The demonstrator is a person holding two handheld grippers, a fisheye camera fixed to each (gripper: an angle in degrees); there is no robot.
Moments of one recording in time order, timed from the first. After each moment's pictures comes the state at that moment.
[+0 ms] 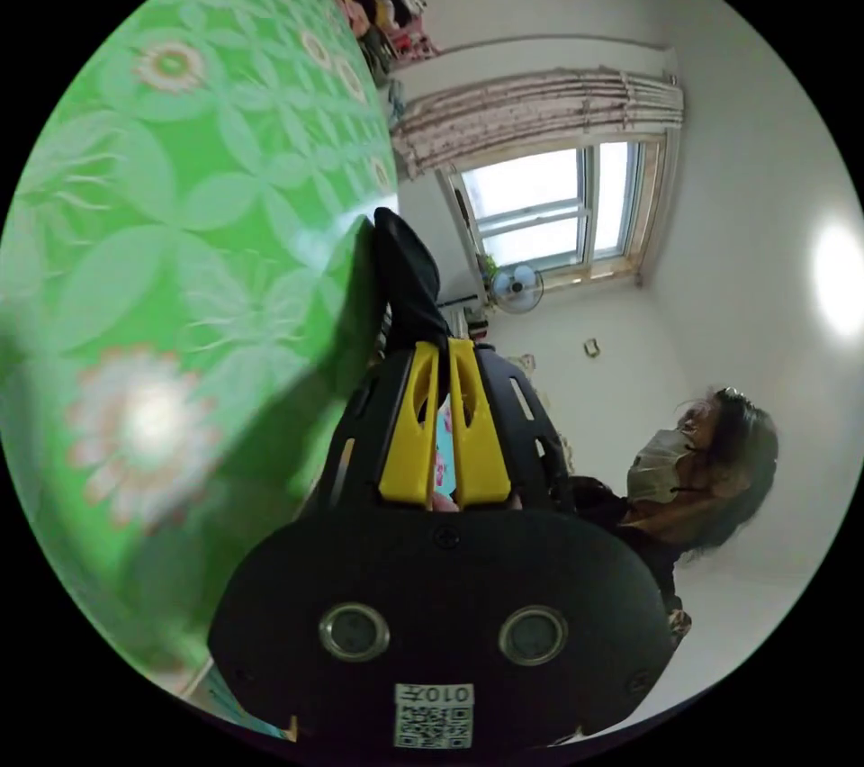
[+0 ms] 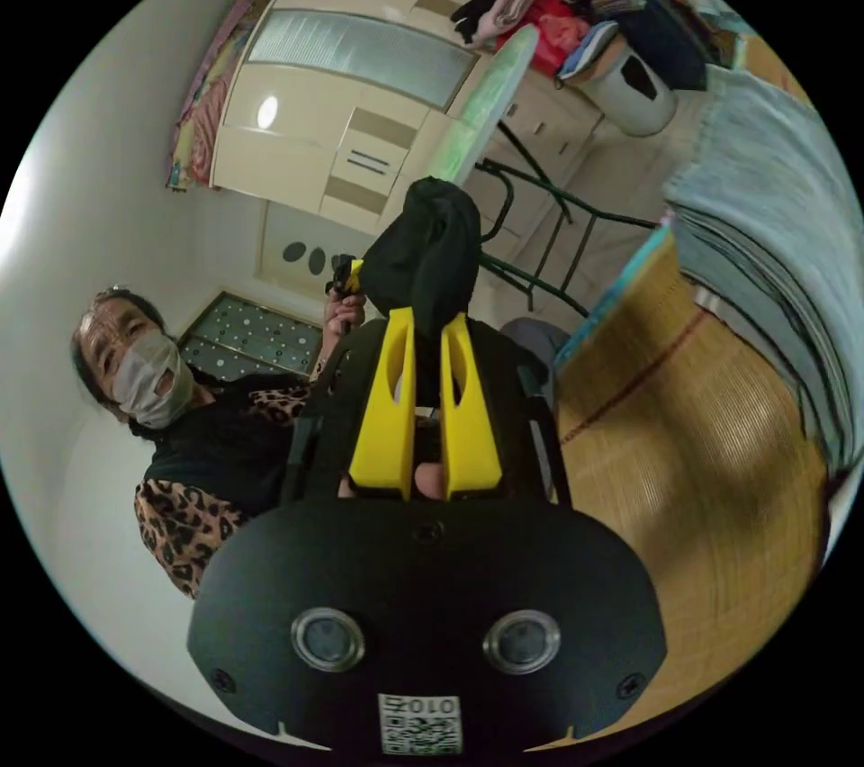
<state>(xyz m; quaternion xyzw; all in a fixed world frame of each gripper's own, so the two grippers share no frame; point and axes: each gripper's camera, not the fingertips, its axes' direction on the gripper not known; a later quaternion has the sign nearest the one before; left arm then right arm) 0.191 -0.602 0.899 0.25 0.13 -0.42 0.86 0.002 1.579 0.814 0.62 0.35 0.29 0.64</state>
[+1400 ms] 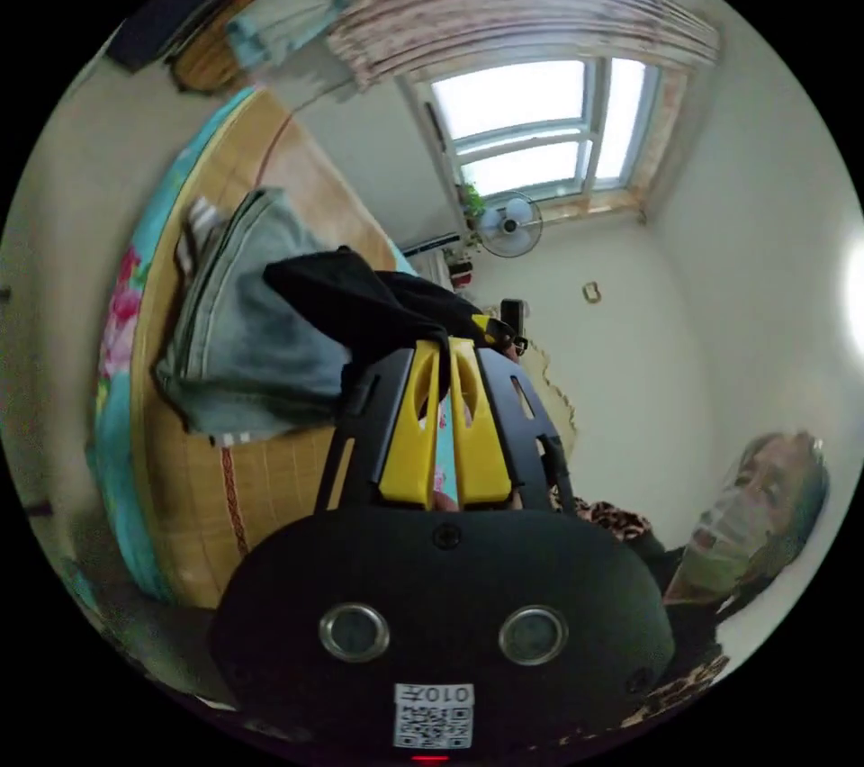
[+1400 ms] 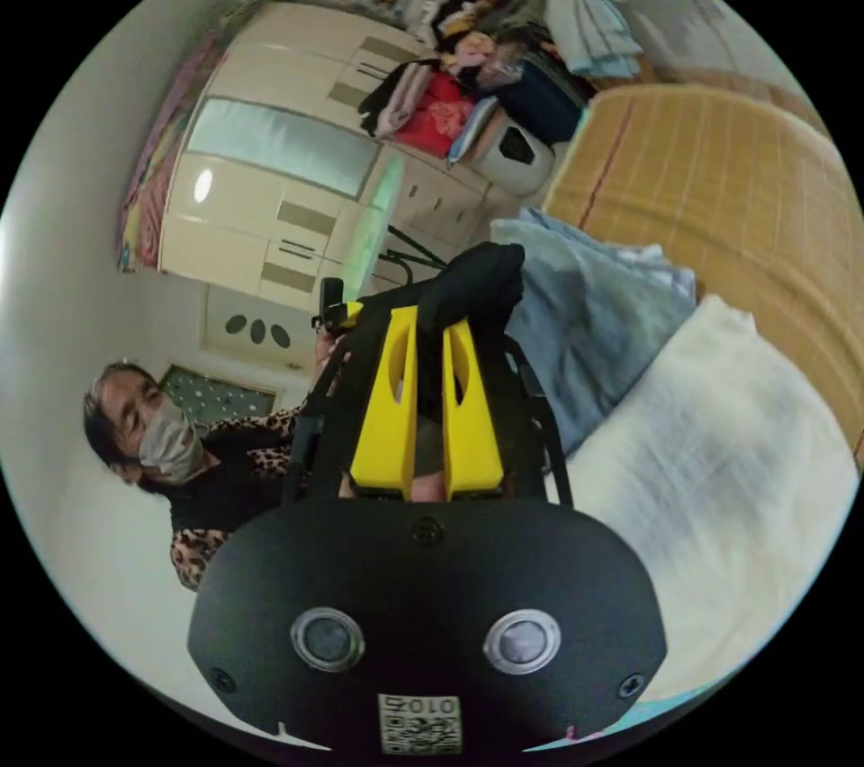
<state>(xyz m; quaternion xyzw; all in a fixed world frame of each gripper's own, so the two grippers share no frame) 0.089 -1.096 1.284 0.15 0.21 -0.35 0.90 -0.229 1.771 0.736 0.64 0.41 0.37 0.53</state>
